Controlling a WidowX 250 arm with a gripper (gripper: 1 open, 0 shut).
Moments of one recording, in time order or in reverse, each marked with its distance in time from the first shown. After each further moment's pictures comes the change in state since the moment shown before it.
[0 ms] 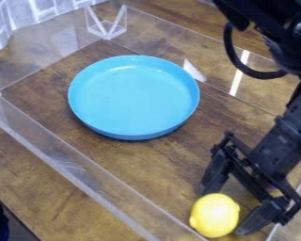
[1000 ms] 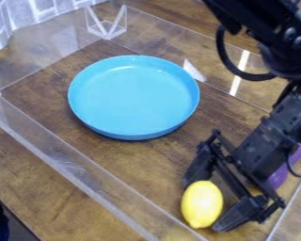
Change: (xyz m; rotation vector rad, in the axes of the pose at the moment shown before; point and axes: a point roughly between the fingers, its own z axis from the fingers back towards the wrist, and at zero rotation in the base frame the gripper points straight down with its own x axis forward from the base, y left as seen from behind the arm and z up) arm -0.013 0.017 -0.012 0.041 0.085 -0.061
